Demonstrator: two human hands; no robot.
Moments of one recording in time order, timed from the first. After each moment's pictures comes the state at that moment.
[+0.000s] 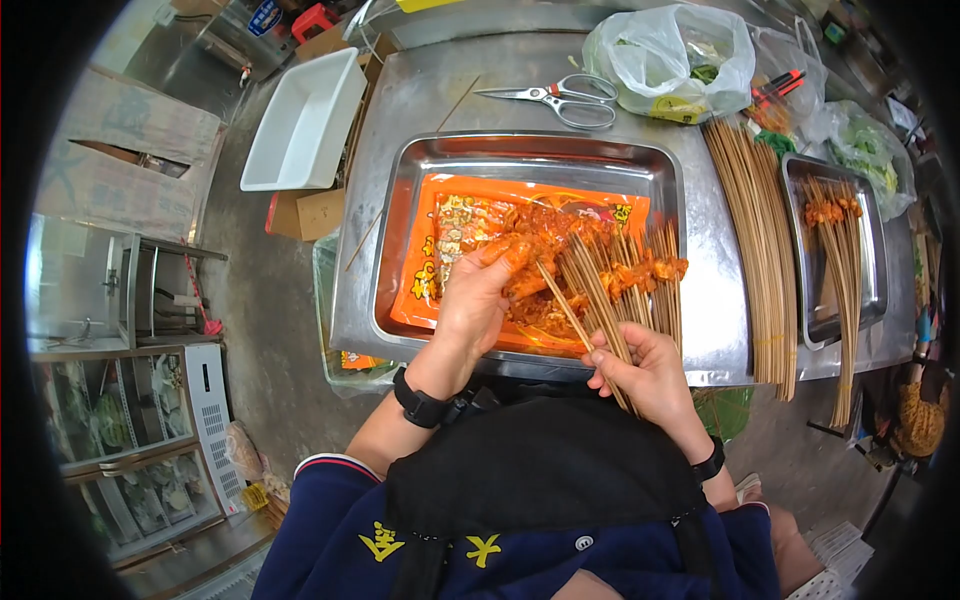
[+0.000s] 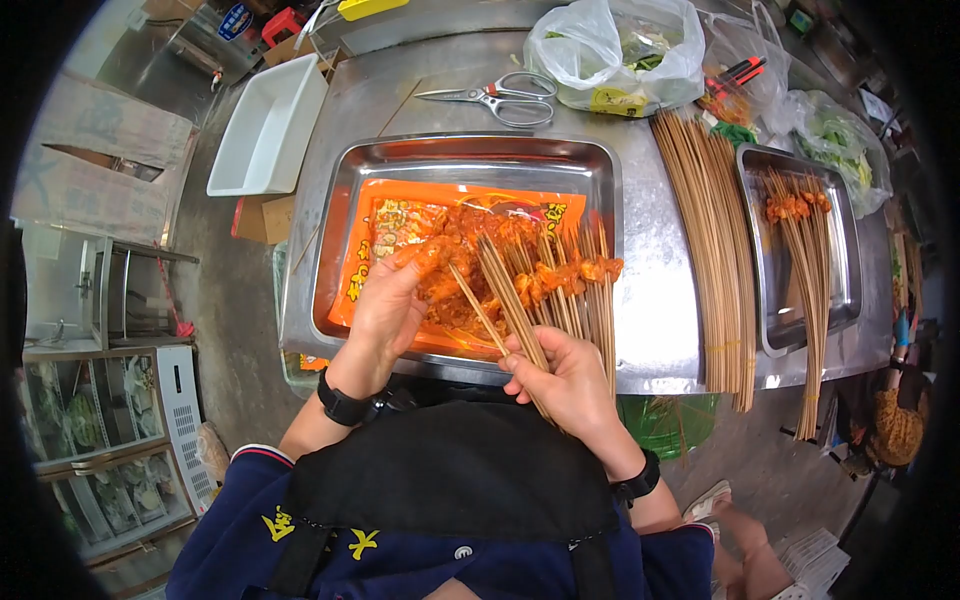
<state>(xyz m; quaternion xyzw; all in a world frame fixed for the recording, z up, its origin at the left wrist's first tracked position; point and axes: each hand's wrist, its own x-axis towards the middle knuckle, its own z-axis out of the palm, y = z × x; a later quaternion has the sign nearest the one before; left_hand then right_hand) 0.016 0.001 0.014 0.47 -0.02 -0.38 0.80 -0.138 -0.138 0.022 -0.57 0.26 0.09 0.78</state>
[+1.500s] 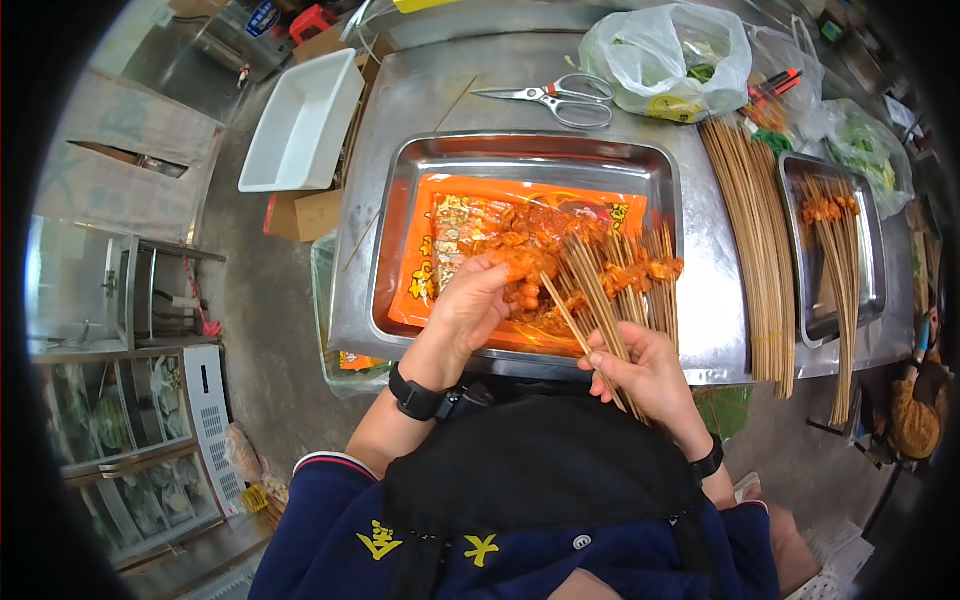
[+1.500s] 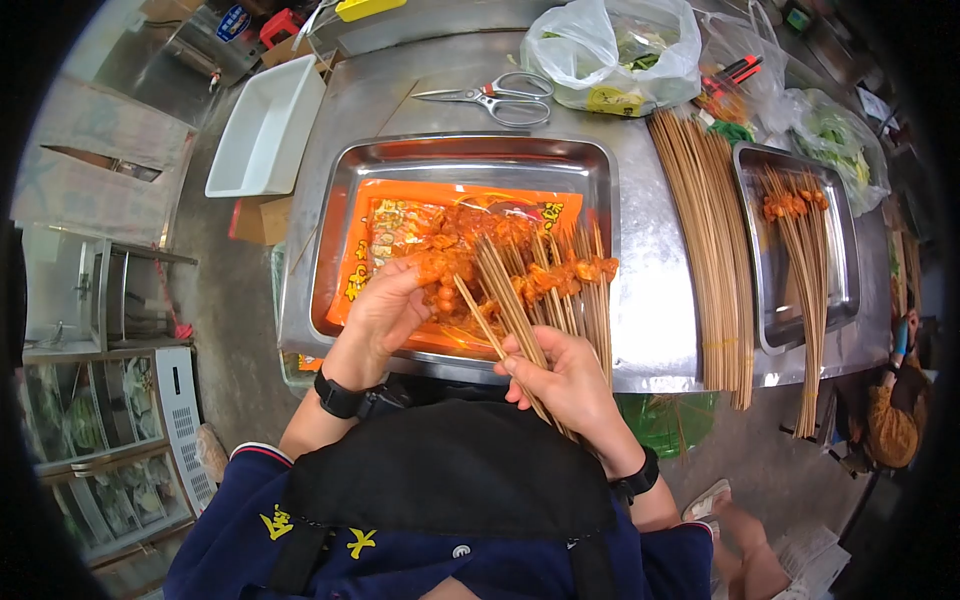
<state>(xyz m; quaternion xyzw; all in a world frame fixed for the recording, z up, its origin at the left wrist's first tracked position) 0.024 0.008 0.003 0.47 0.04 -0.45 0.76 -0.138 -0.141 0.019 -0.54 0.24 0.11 0.80</state>
